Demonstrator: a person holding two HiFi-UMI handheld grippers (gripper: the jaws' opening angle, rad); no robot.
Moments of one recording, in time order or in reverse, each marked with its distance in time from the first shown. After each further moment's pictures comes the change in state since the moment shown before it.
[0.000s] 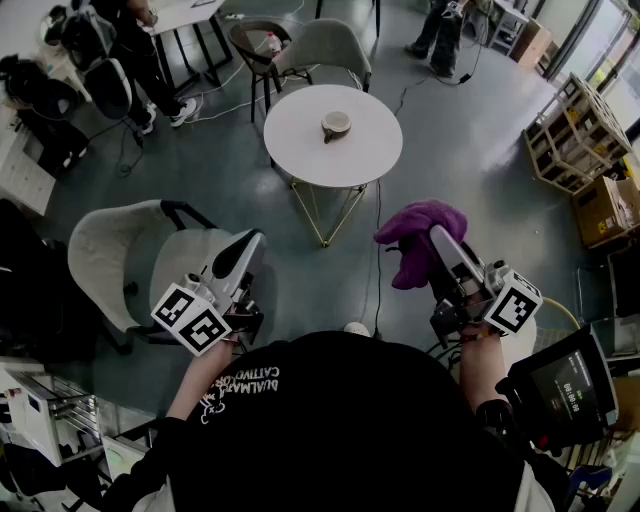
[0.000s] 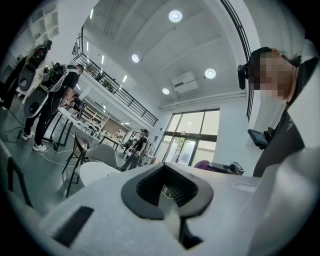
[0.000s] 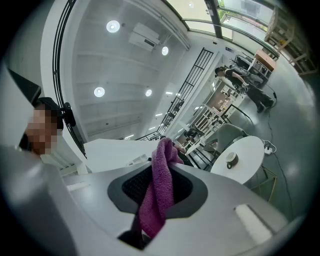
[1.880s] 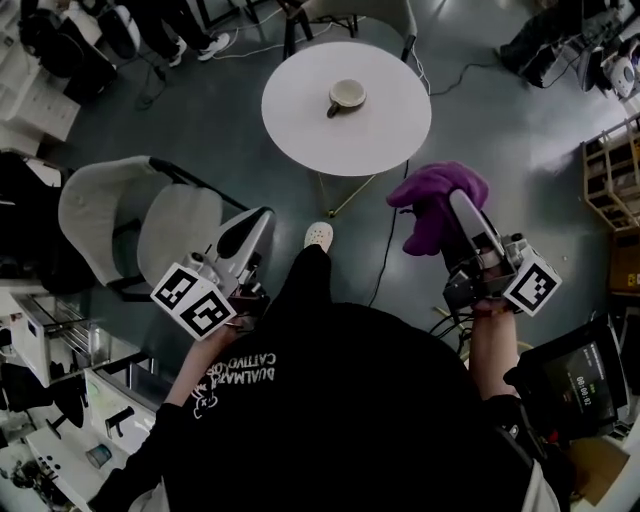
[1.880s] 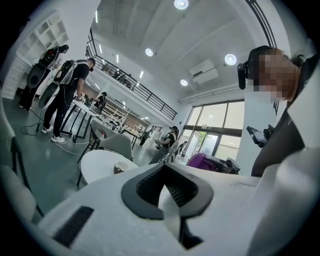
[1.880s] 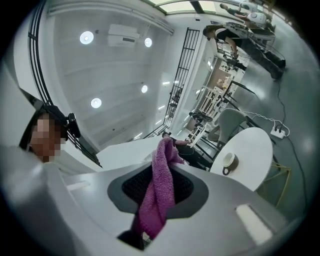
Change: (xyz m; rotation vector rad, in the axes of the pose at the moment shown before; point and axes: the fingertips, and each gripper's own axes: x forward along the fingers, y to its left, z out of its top) left arm 0.196 0.075 -0.056 -0.068 0.056 0.265; right arm 0.089 -0.227 0.128 0.189 0.127 0.150
